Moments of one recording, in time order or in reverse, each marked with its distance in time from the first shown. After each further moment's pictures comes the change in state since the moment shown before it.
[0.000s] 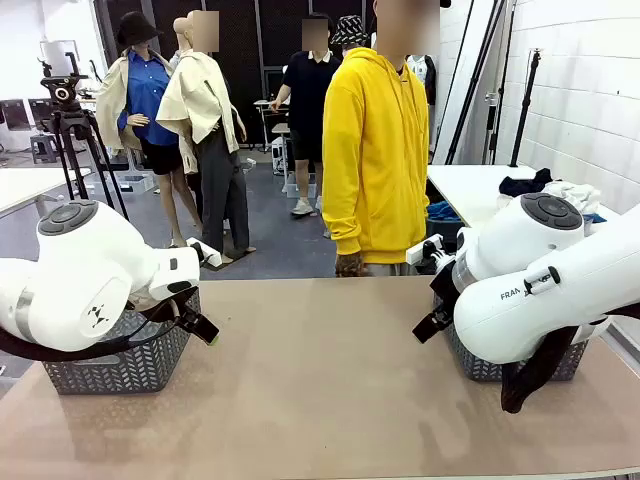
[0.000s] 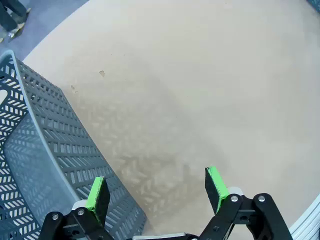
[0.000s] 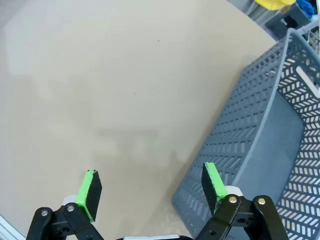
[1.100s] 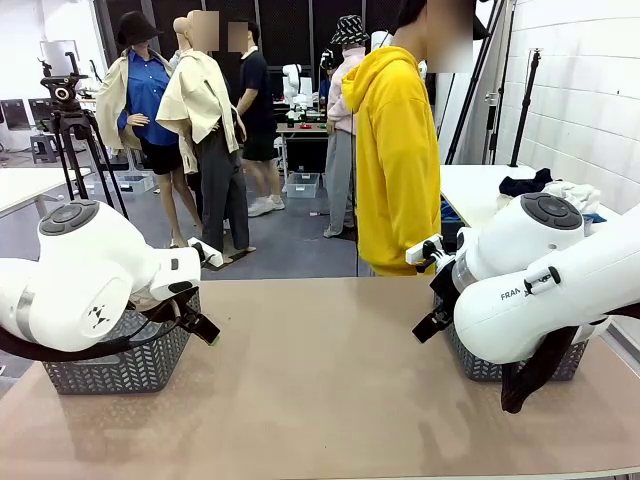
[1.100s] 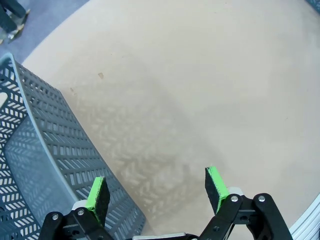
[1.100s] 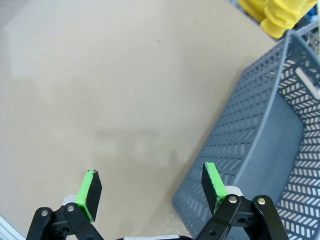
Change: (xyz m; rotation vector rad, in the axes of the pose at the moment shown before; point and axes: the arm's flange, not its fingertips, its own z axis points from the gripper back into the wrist) left arm 0.004 -0.003 0.004 0.002 -0.012 -0.009; right arm 0.003 0.001 0.002 0.000 -0.007 0.003
